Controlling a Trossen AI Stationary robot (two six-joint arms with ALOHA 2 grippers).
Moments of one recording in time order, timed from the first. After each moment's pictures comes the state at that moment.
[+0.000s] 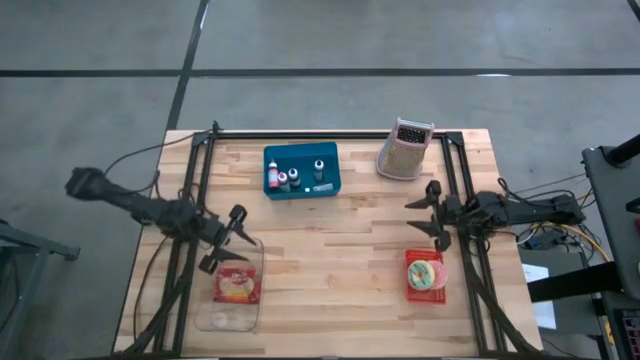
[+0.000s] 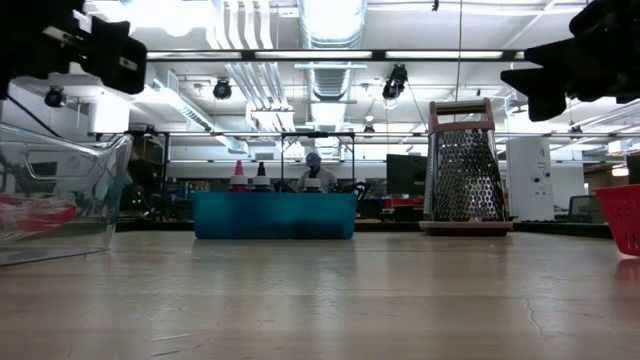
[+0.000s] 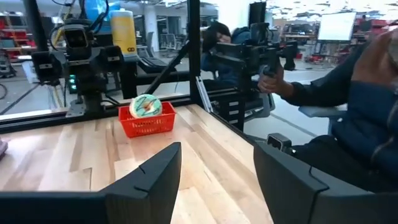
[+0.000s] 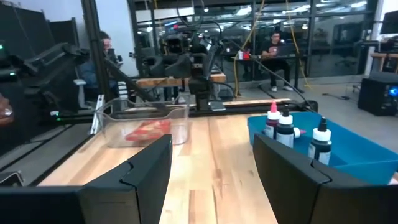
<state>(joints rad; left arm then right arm) -0.34 0.48 0.11 0.34 0.11 0.02 0.12 0.05 0.03 0.09 0.11 0.09</state>
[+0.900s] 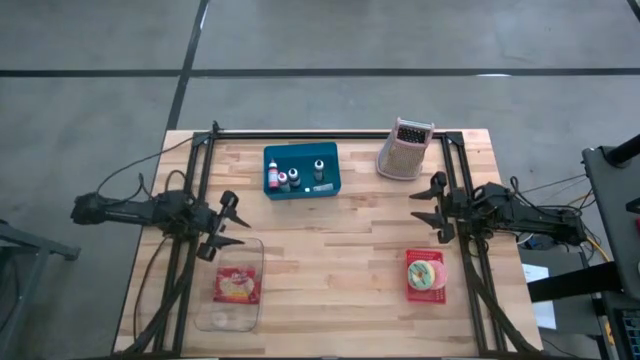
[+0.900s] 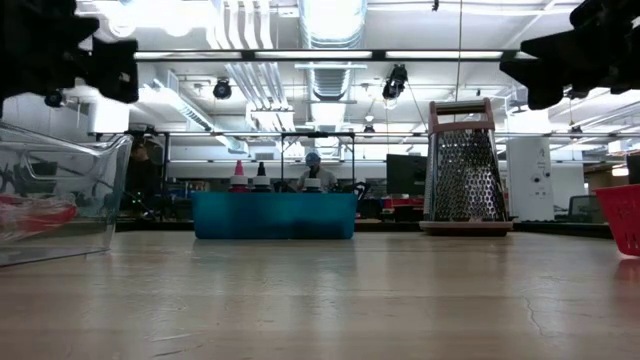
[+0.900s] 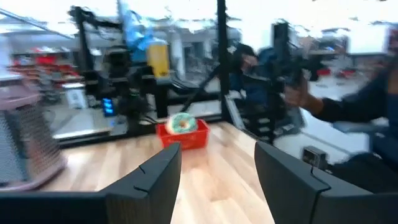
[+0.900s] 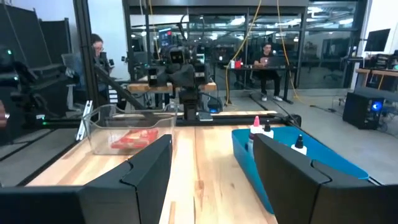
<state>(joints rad) -0.09 0.16 0.05 0.16 0.25 0.06 -0.10 0.00 0.09 0.00 -0.09 0.05</state>
